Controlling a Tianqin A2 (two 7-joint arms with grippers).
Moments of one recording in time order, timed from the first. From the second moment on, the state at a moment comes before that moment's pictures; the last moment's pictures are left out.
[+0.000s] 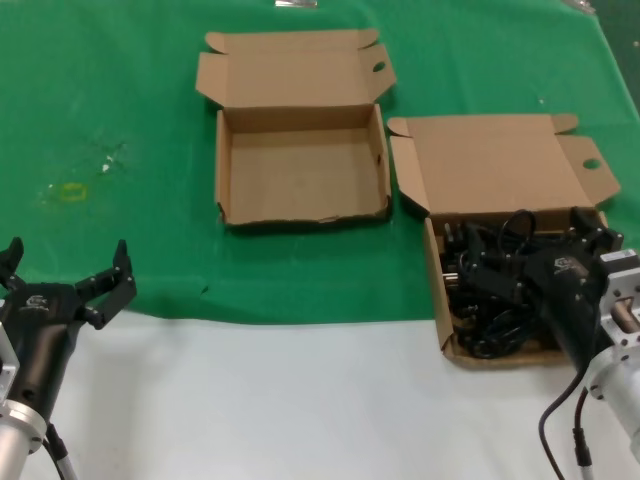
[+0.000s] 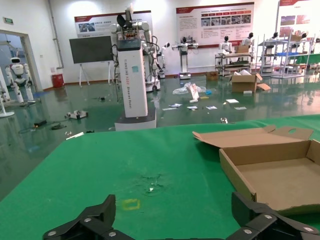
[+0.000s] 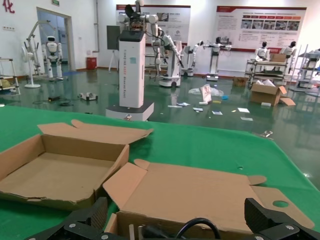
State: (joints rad) left arm 0.00 -0.30 1.60 -1.60 -1.80 0.00 0.00; right arm 0.05 0.30 -1.64 1.55 1.82 -0.03 -0.02
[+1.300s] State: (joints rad) left arm 0.00 -0.30 1.60 -1.60 -1.80 0.00 0.00; right arm 0.62 1.00 -2.18 1.49 1.75 -0.64 0.10
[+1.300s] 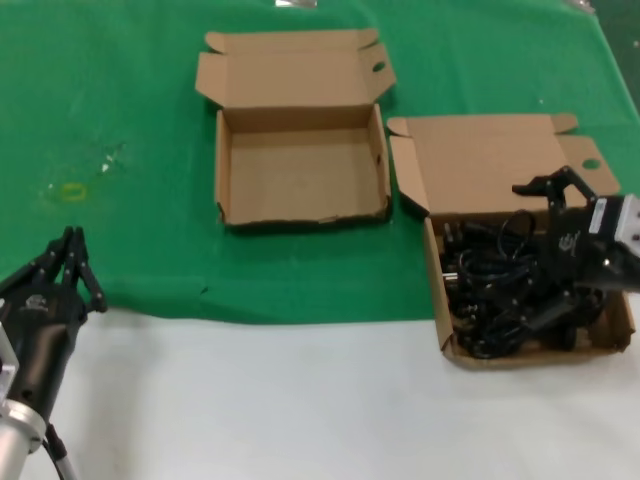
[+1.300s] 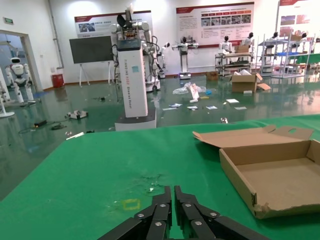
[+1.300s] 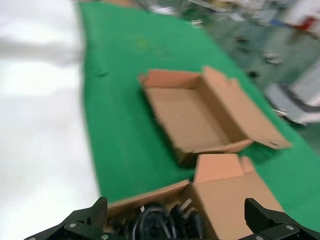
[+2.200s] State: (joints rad) left arm 0.00 -0.30 1.60 -1.60 -1.80 0.00 0.00; right arm 1.06 0.74 -2.21 0.89 1.50 -1.24 -0.40
